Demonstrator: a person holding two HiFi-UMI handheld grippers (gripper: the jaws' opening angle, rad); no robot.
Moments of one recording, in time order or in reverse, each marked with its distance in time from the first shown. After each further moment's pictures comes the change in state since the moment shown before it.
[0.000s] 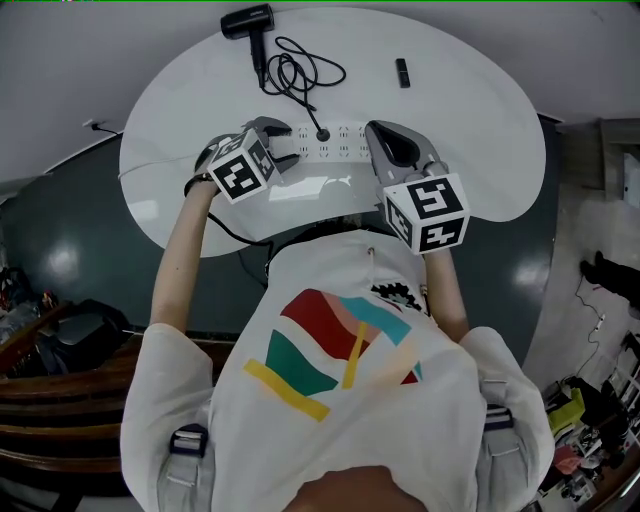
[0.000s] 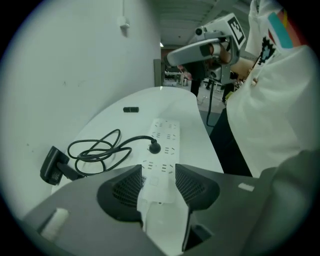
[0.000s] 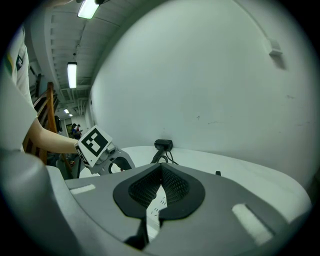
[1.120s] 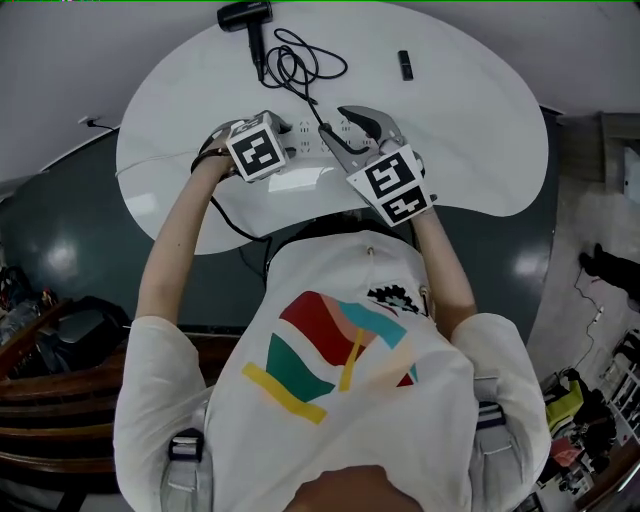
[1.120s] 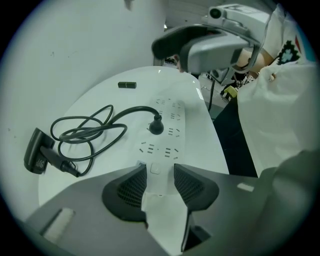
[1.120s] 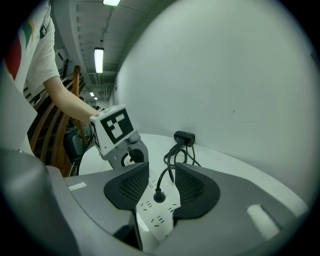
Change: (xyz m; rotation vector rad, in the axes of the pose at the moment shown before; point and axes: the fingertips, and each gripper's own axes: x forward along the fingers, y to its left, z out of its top) left arm 0.031 0.002 -0.035 -0.036 0.207 -0.111; right arm 0.065 0.044 -0.031 -0.237 0.062 0.191
